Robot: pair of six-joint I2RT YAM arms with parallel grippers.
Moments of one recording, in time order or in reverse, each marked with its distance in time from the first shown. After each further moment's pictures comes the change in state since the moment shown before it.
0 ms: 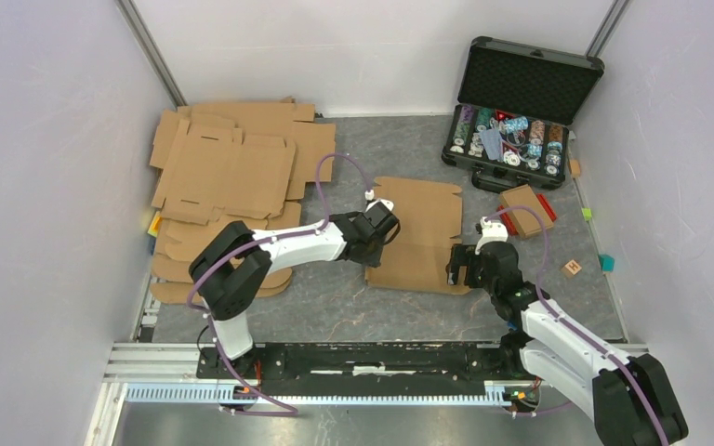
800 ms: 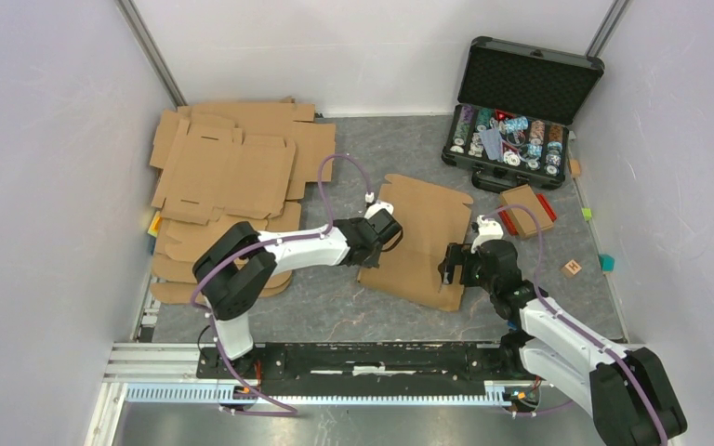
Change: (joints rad) left arm -0.034 0.036 0.005 0.005 -0.135 -0.003; right arm 0.000 0.036 -0.001 0.068 -0.109 0.011
